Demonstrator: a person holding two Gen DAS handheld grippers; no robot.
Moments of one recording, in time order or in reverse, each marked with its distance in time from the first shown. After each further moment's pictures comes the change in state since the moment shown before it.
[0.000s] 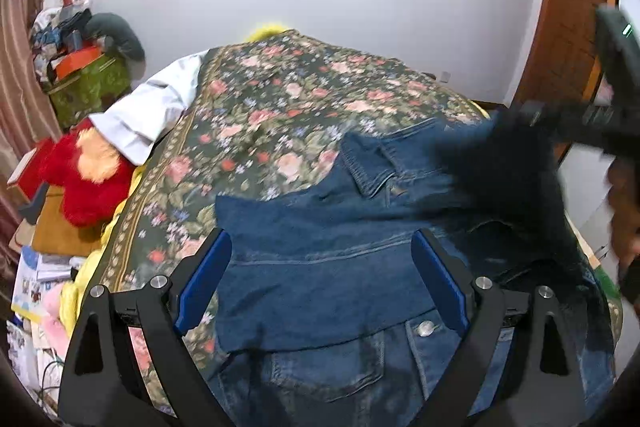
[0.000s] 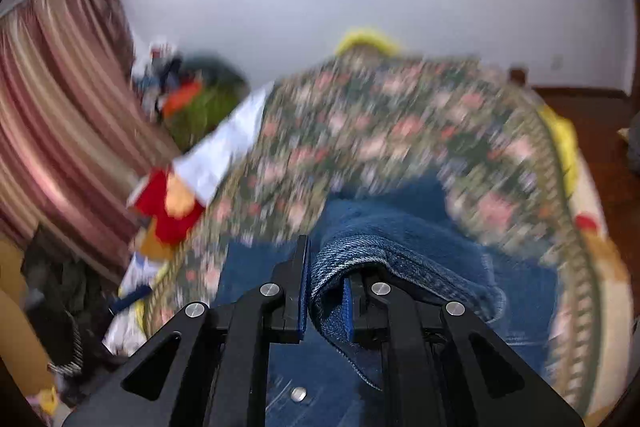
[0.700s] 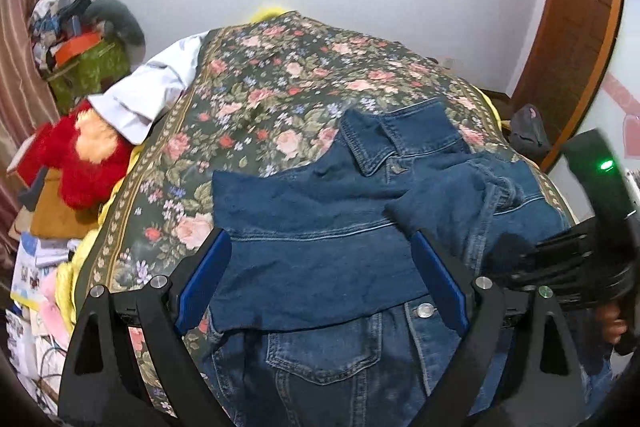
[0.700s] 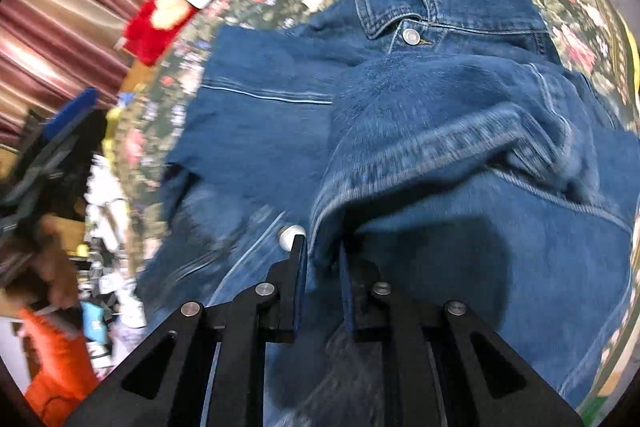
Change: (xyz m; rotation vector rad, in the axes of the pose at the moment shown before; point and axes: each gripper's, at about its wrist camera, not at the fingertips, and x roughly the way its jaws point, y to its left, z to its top) left arm 0.004 -0.012 -0.005 0.003 0.048 -0.003; right arm 0.041 -0.007 -0.098 -0.081 0.493 0.064
